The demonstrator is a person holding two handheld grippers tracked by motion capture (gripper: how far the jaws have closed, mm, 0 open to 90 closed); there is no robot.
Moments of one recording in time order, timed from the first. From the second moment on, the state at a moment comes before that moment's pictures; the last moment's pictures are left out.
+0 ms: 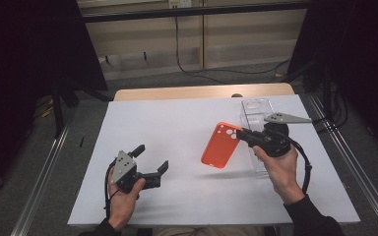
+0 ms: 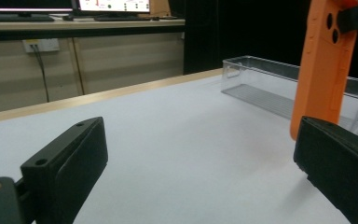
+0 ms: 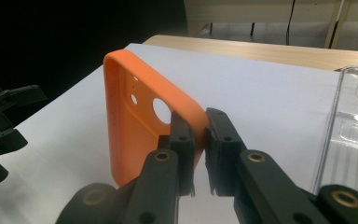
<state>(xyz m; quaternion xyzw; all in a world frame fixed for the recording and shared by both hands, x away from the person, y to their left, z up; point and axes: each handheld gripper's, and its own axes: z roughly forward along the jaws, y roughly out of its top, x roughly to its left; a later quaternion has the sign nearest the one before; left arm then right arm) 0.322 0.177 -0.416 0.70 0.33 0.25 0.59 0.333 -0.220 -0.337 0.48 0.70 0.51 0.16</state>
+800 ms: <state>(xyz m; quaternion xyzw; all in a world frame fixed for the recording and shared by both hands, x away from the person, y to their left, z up) 0.309 0.224 -0.424 0.69 0.36 0.28 0.56 0.338 -0.242 -0.323 0.48 0.68 0.51 0.22</state>
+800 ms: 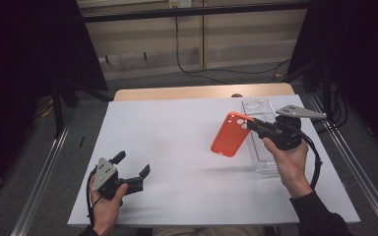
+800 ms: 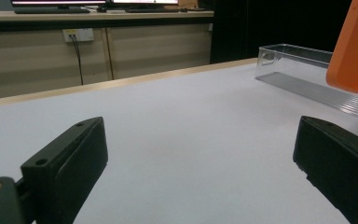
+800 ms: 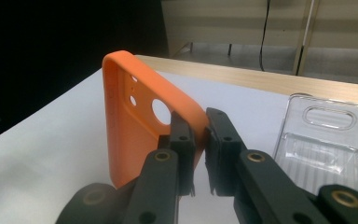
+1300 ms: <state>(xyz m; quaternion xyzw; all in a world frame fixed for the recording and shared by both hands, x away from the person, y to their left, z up) 0.307 0.230 -0.427 0.69 0.37 0.28 0.55 0.344 -0.256 -0.318 0.48 0.67 0.51 0.24</state>
